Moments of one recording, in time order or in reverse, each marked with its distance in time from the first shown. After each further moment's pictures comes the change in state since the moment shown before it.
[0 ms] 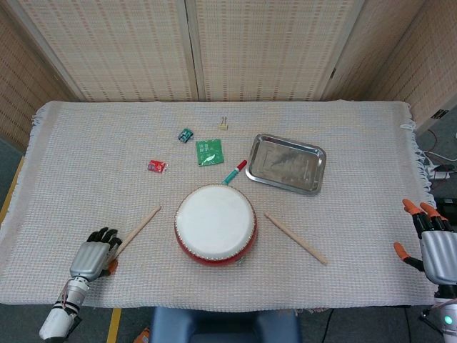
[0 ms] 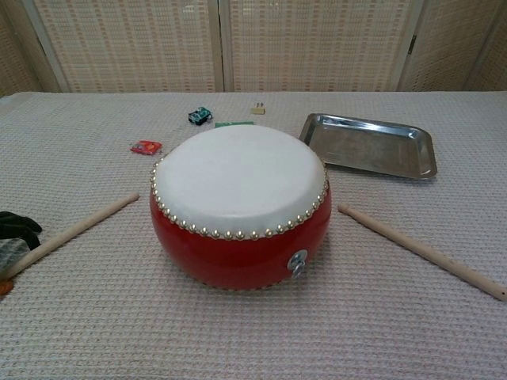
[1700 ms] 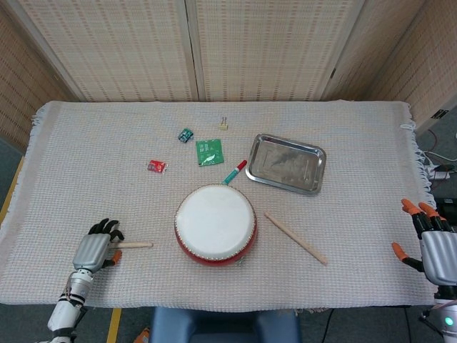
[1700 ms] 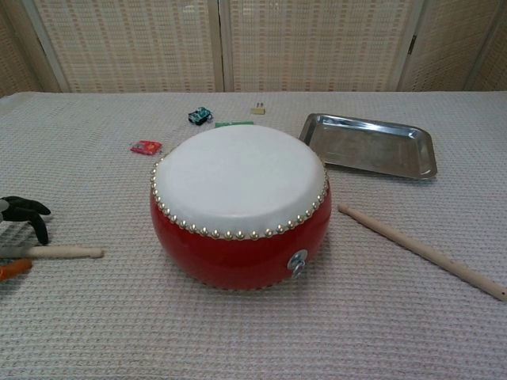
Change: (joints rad) left arm -0.015 -0.072 -0.058 0.071 -0.020 0.020 -0.102; right arm -0.003 0.012 -0.002 -0.022 -0.011 0.006 0.030
